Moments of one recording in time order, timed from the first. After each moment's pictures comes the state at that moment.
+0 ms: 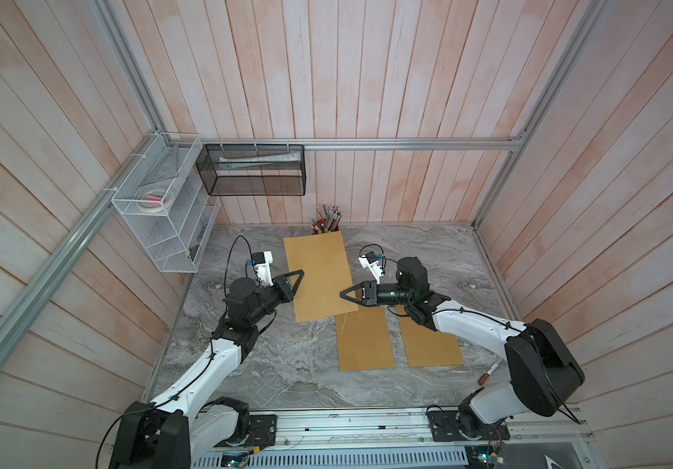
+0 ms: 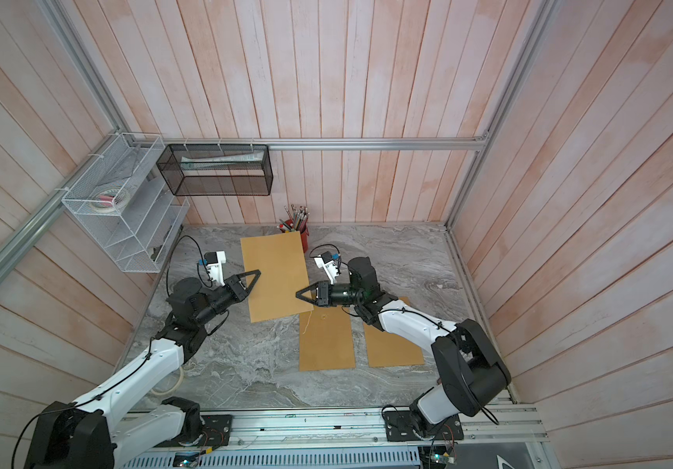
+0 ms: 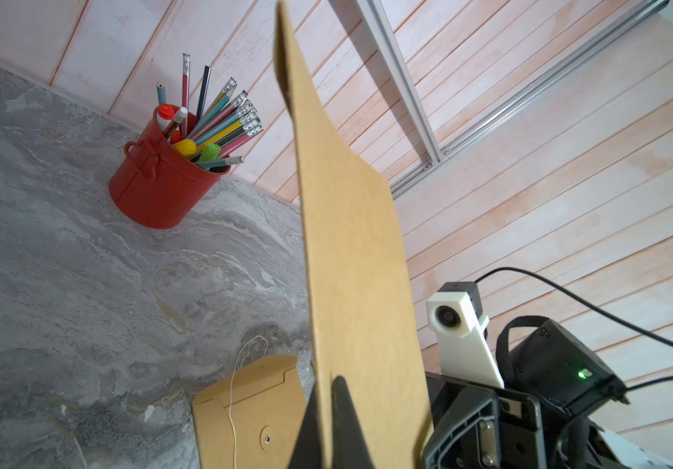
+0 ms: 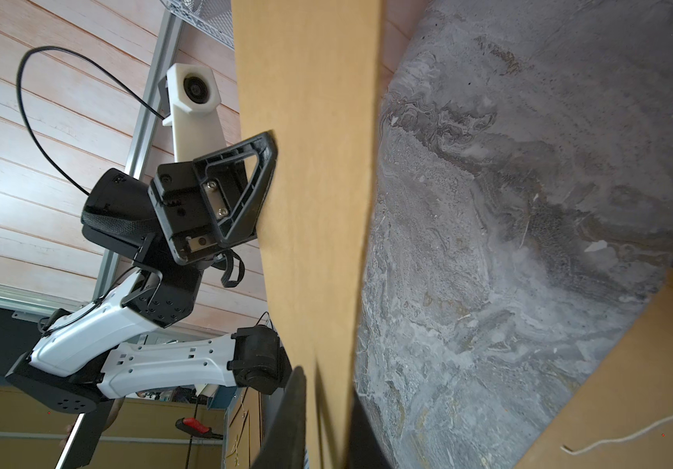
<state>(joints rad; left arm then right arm) -0.25 1.09 0.56 0.43 0.46 -0.79 0.60 1.51 0.85 0.36 -0.88 0.84</state>
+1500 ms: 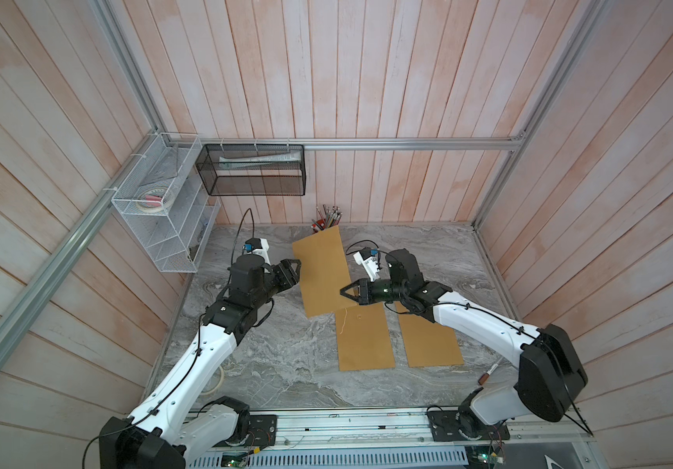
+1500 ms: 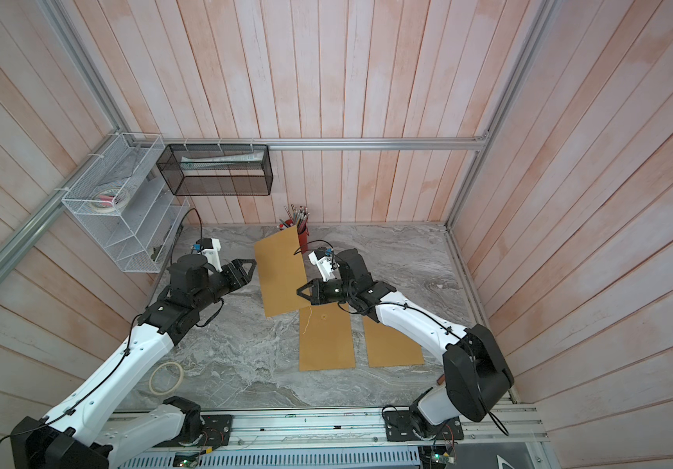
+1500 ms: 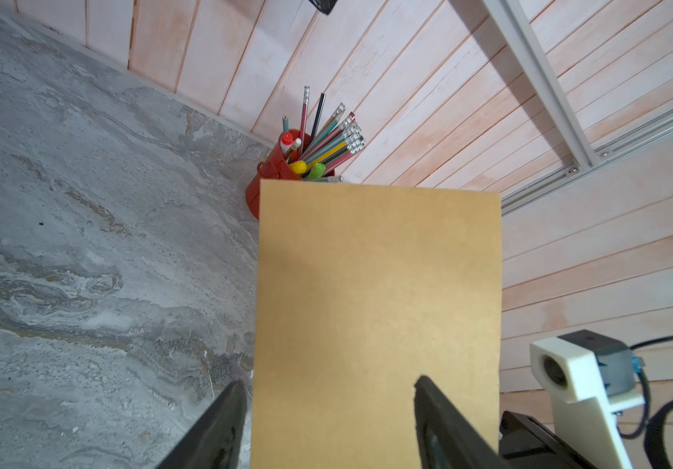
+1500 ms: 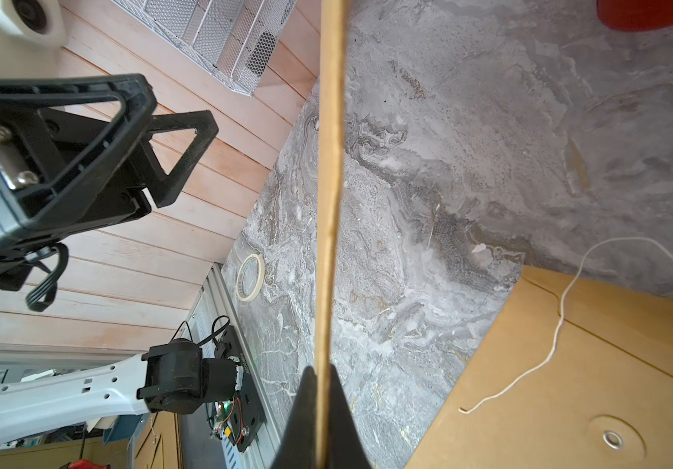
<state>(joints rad) -0.35 1.09 0.94 -0.27 0.10 -0.66 0.67 1.49 1.05 -0.09 -0.60 0.57</state>
